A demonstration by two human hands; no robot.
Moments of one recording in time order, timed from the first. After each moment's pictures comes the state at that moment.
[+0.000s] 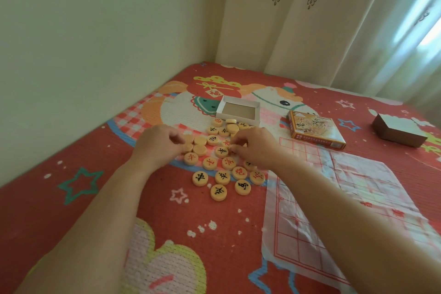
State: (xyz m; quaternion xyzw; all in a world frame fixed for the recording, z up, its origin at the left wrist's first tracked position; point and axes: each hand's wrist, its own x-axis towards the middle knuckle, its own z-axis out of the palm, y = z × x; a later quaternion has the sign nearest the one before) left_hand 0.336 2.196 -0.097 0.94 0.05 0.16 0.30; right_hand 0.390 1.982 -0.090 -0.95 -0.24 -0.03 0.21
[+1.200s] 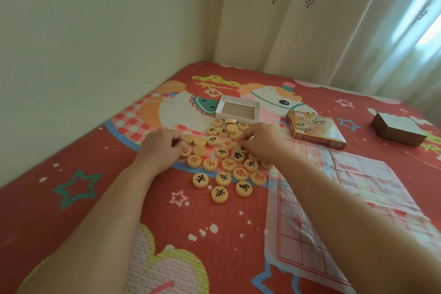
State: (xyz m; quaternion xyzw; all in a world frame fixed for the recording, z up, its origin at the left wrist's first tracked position) left_hand 0.348 2.197 -0.114 0.94 0.02 0.16 0.28; right_hand 0.411 1.978 -0.091 -0.96 -0.15 -0.02 0.23
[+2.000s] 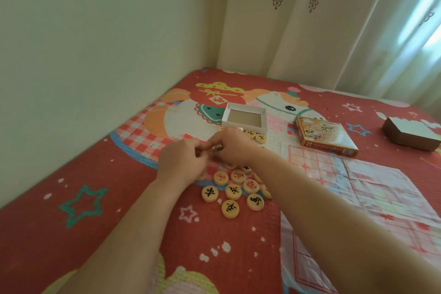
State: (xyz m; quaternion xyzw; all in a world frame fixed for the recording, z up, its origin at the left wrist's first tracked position) left_hand 0.350 2.171 -0.110 0.94 0.03 0.21 0.27; right_hand 0.423 2.043 -0.093 -0.94 -0.30 0.02 0.18
